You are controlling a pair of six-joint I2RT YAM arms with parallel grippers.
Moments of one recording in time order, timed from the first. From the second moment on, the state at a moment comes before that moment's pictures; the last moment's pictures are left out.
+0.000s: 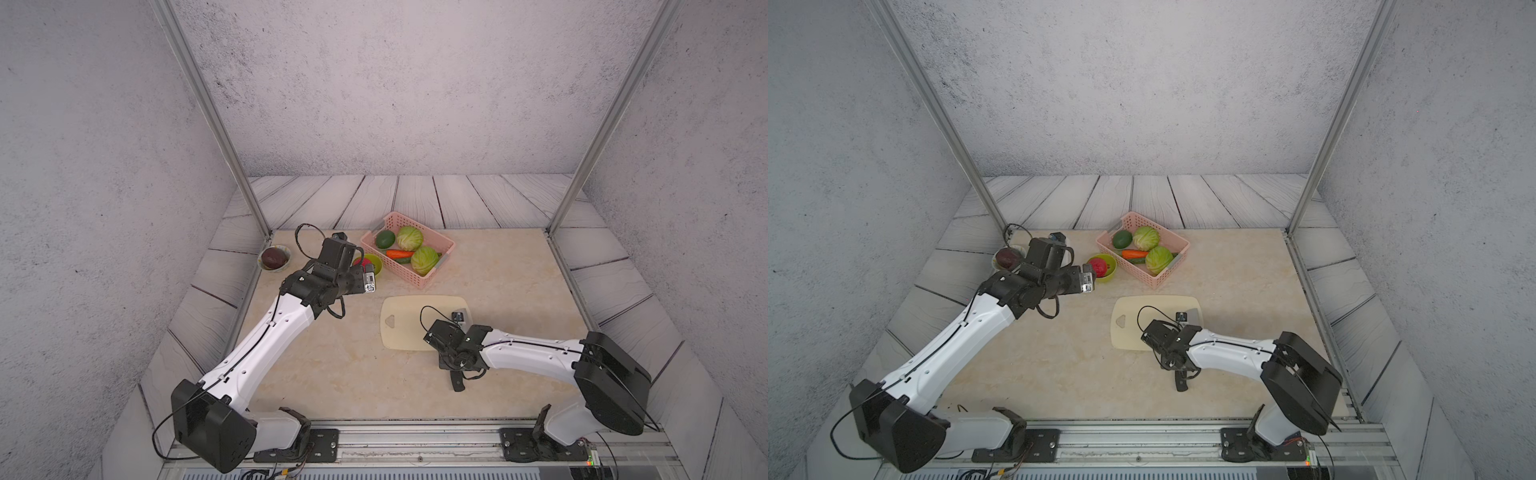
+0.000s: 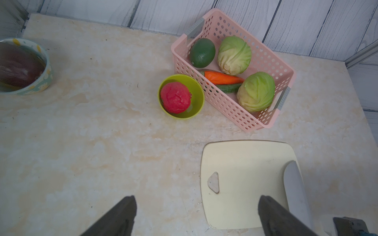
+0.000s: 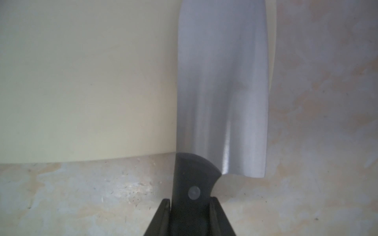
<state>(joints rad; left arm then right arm) -0.48 1.31 1.27 -0.74 -0.14 -0.44 0.96 1.53 0.85 -0.69 0.31 0.97</state>
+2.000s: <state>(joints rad) -0.48 1.31 1.27 -0.74 -0.16 -0.44 0.99 1.47 0.73 -0.63 0.15 0.98</state>
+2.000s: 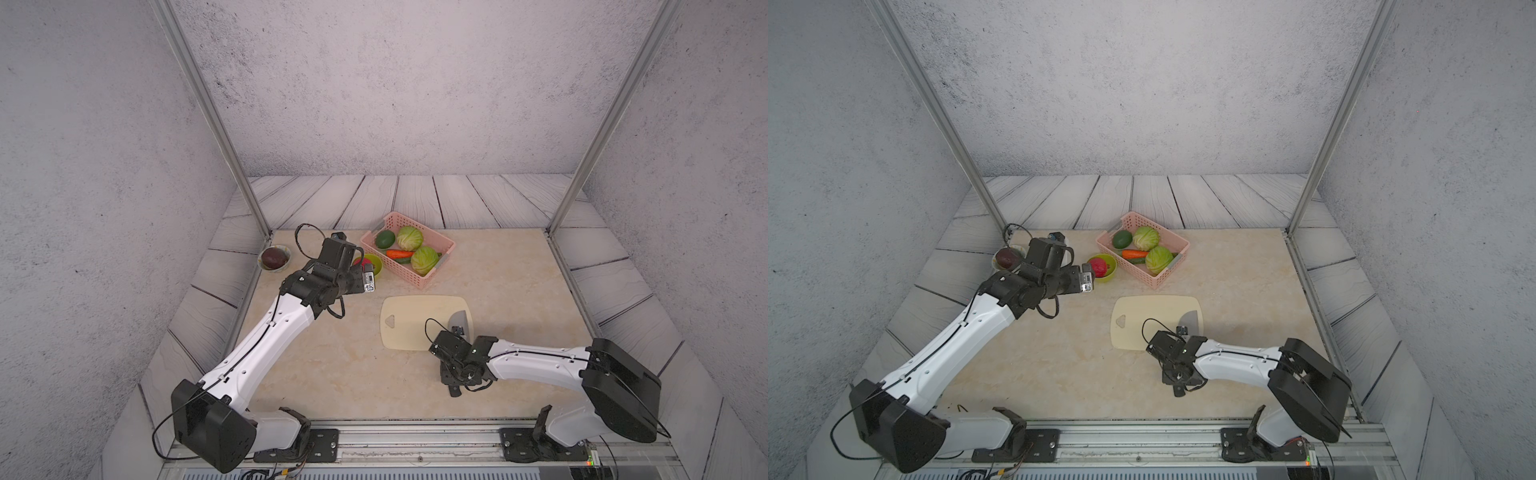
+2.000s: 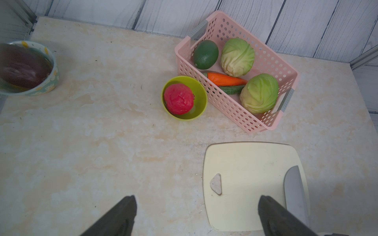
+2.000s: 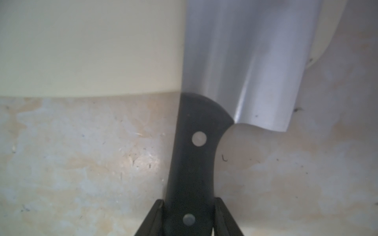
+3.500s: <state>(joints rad) -0.48 1.31 1.27 -0.74 -0.19 -0.44 0.92 1.50 0.80 -0.66 0.22 0.87</state>
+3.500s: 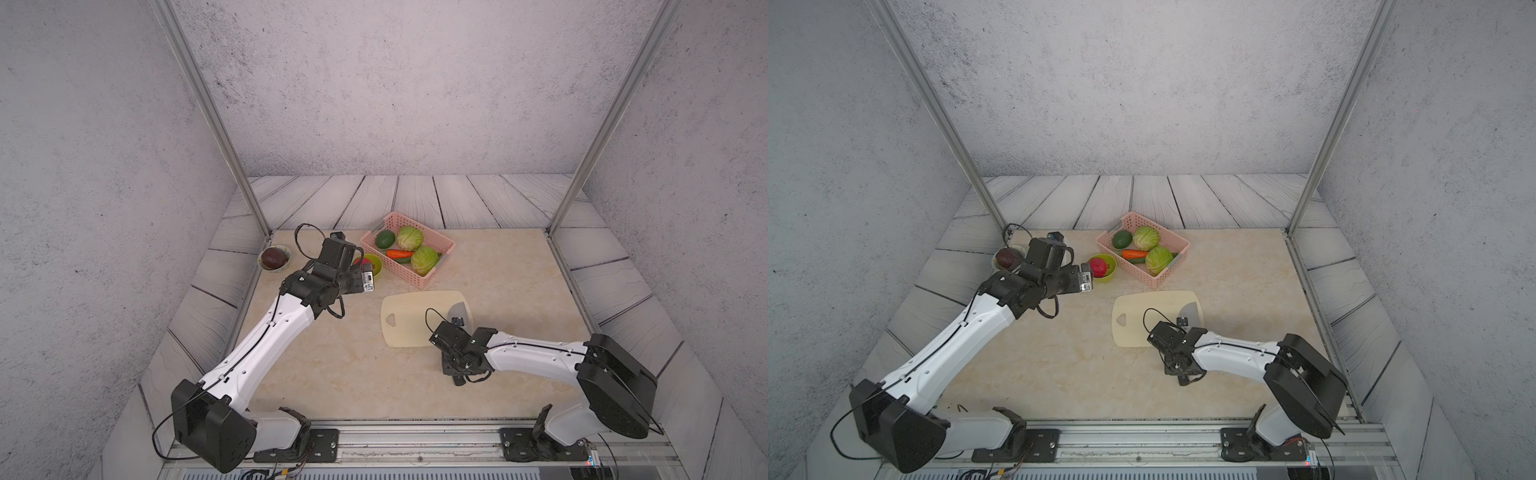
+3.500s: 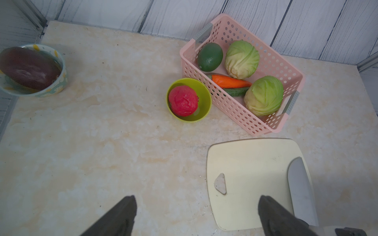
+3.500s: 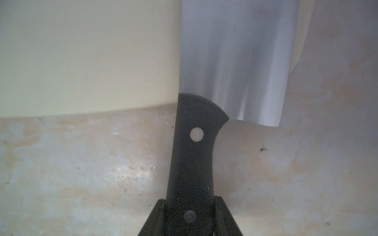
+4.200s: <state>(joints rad) -0.48 1.33 1.27 -0.74 -0.20 -0.44 0.81 1.54 0.81 -0.60 0.20 0.74</state>
